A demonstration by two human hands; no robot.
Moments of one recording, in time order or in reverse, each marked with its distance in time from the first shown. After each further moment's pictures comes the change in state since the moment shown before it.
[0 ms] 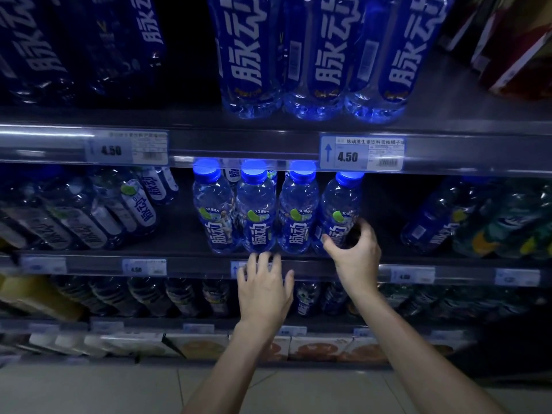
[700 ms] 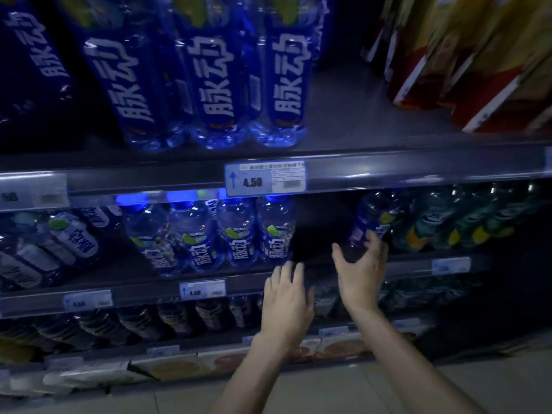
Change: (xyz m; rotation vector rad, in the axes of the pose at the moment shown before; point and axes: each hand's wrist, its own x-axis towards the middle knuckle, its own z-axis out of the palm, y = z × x) left_hand -0.003 0.124 0.010 -0.159 -0.119 0.247; right_hand 0.026 0.039 -0.087 -0.102 0.222 0.106
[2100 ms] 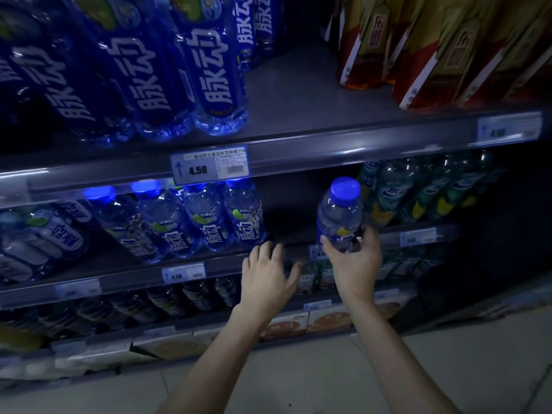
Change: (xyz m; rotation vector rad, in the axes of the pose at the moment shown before) left_hand -0.001 0.028 -0.012 0.092 -0.014 -0.061; right_hand -0.001 0.019 -0.061 0.239 -0.019 -0.020
